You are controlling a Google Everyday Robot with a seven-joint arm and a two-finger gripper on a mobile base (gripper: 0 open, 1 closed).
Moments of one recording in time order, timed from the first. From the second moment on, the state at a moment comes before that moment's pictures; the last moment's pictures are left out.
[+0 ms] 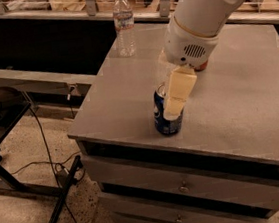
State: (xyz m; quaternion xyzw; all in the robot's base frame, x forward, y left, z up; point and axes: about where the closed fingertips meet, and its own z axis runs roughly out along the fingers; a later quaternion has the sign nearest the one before) arm 0.489 -0.075 0.920 -0.66 0.73 0.07 0.15
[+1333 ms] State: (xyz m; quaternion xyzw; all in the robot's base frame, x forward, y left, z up) arm 0.500 -0.076 0.945 -0.66 0.73 0.04 0.18
